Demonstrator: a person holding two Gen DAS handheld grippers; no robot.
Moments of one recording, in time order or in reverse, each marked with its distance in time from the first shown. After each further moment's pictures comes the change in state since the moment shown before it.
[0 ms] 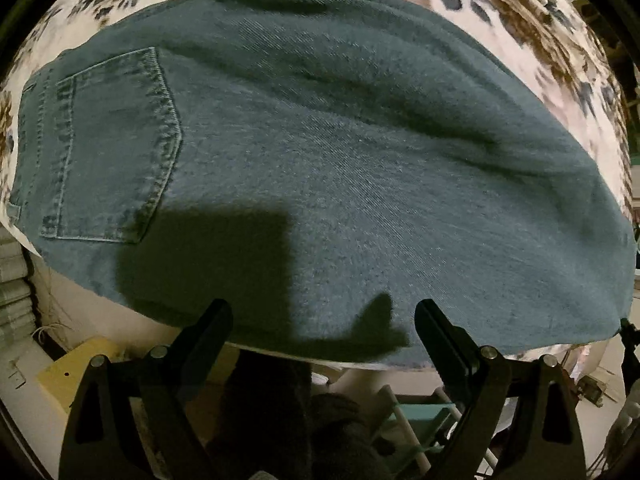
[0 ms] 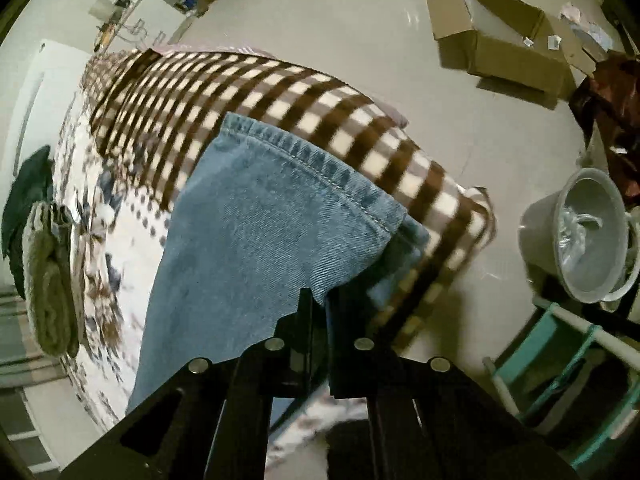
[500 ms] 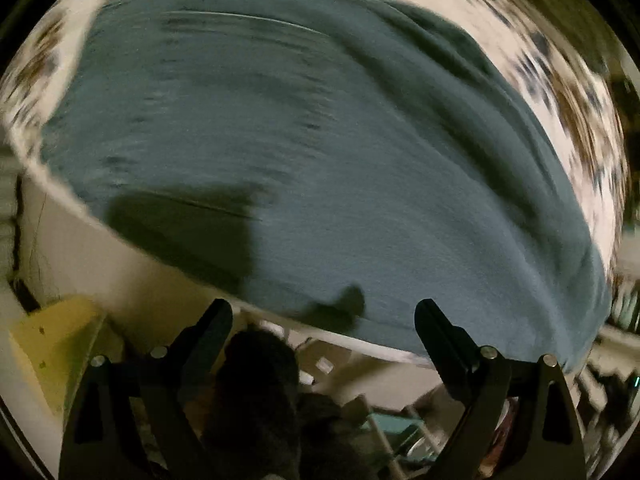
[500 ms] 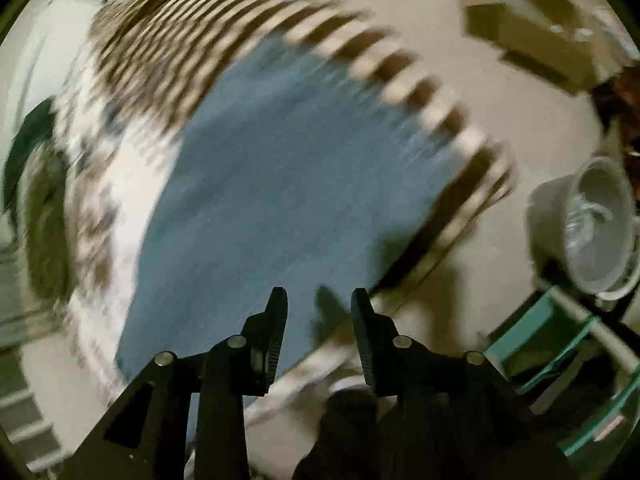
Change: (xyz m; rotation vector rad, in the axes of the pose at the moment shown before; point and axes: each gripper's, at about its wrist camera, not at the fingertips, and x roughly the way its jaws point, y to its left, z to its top) left arm -0.026 0.112 -0.014 -0.248 -0.038 -0.074; right arm 0.013 0.011 -0.038 -0.104 0.196 0.058
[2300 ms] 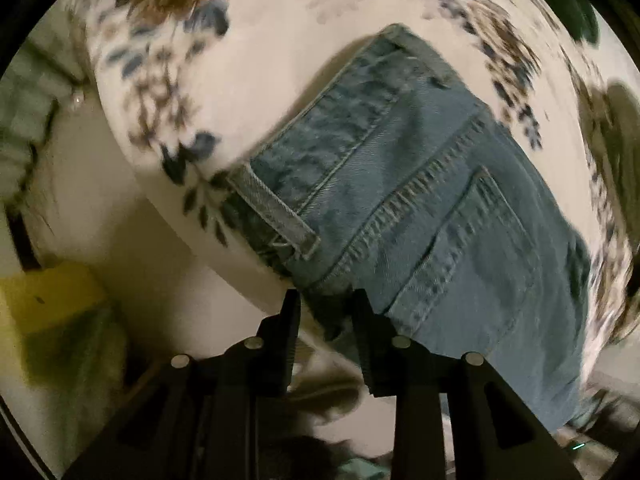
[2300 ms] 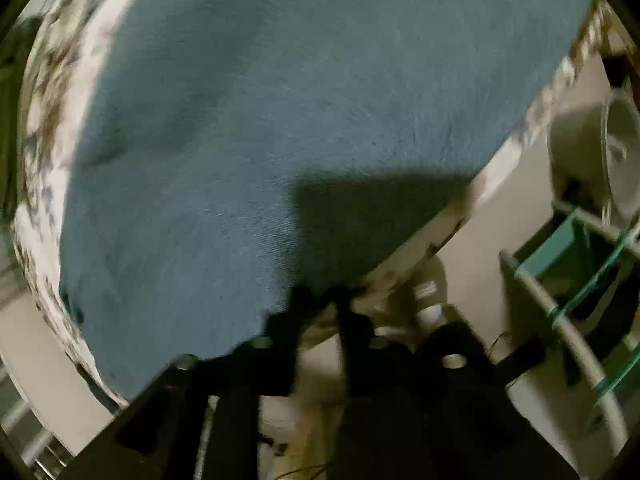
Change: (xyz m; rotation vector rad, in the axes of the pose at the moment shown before) left arm -0.036 0.188 0.066 -0.257 -0.105 -0.009; right arm 0.113 0.106 -0.122 -0.032 0.181 -0.155
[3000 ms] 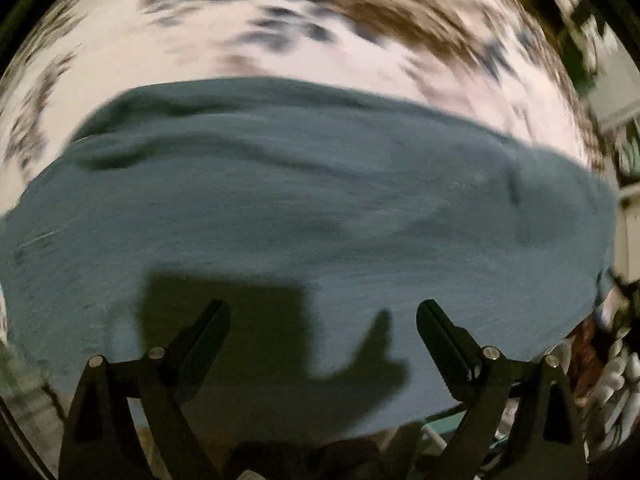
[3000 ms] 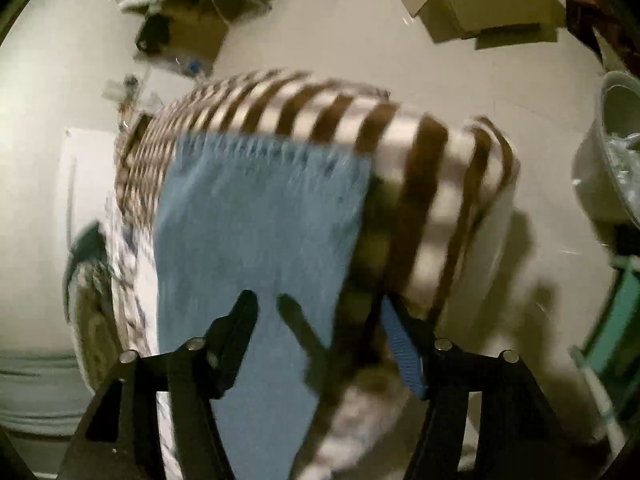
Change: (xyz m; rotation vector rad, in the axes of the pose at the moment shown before) left arm 0.073 -0.354 -0.170 0.840 0.017 -0.010; right arm -0.082 -0.234 0.103 0.335 -0.570 0.504
